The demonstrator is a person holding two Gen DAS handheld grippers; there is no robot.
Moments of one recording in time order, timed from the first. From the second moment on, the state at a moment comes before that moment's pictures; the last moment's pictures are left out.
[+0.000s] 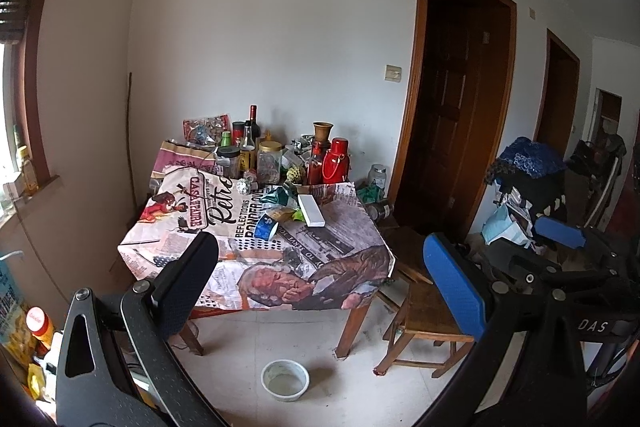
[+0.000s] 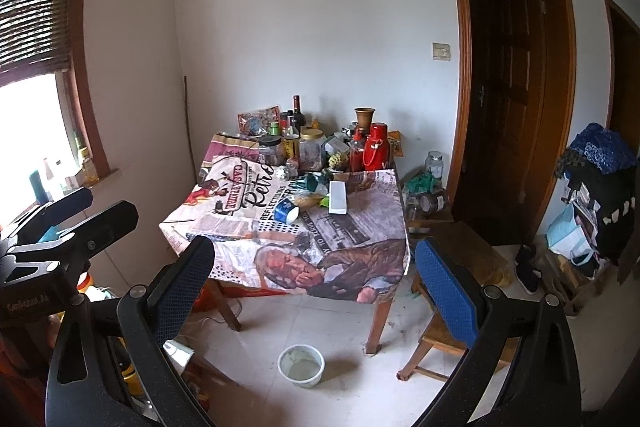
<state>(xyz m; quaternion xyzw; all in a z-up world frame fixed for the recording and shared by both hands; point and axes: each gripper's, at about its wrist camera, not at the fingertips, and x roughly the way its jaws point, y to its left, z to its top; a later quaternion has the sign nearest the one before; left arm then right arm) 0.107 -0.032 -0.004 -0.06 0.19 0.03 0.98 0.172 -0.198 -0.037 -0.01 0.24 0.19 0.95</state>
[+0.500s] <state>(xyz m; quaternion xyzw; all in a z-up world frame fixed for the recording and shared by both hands) 0.235 0.006 -0.034 -0.06 0.23 0.05 0.97 0.277 -0.186 -0.063 0.00 0.29 0.15 0.95</state>
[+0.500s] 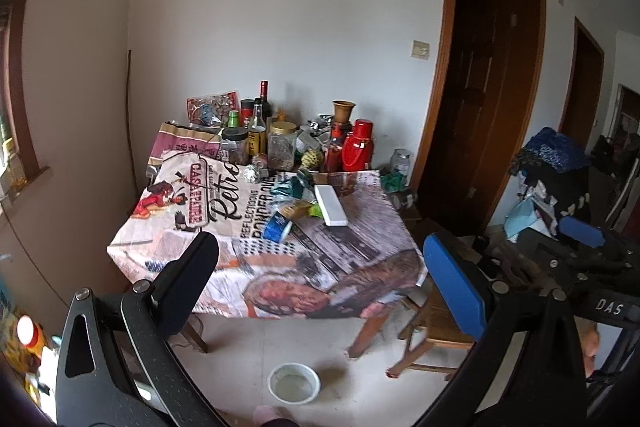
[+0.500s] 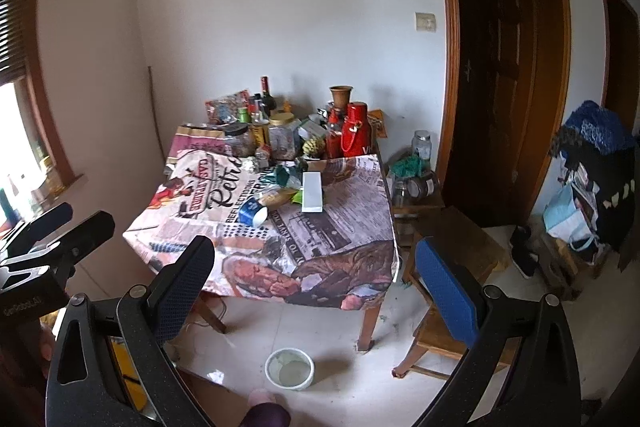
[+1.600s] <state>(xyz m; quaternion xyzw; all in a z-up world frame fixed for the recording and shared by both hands) 0.564 0.143 -0.196 -0.04 0.47 -0.03 0.88 0.553 -0.066 -0.188 -0.02 0.49 0.06 0.87</state>
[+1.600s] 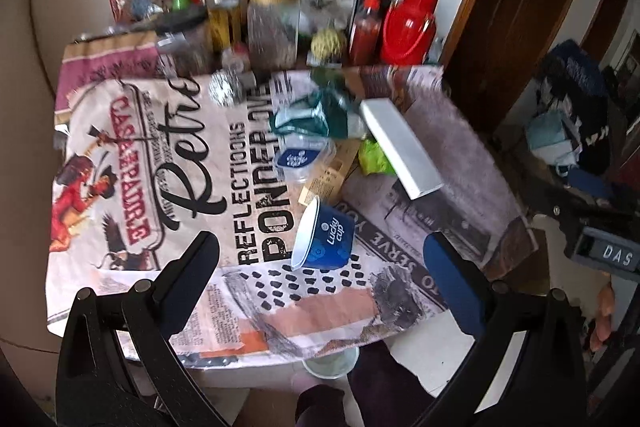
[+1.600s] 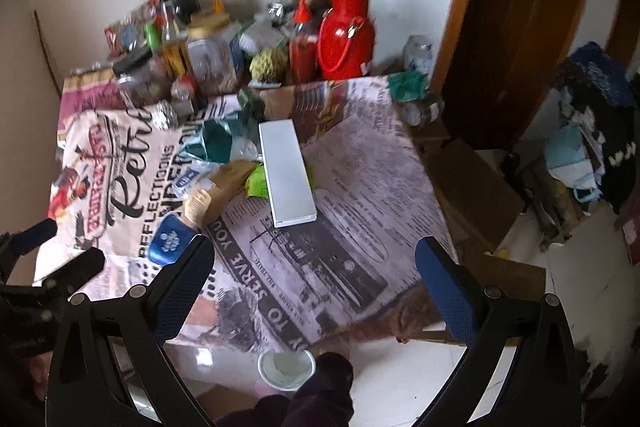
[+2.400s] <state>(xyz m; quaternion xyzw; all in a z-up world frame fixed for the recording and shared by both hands) 0.638 0.123 -0.304 -0.02 0.60 0.04 0.80 0.689 -0.046 -0.315 -0.04 0.64 0.16 0.75</state>
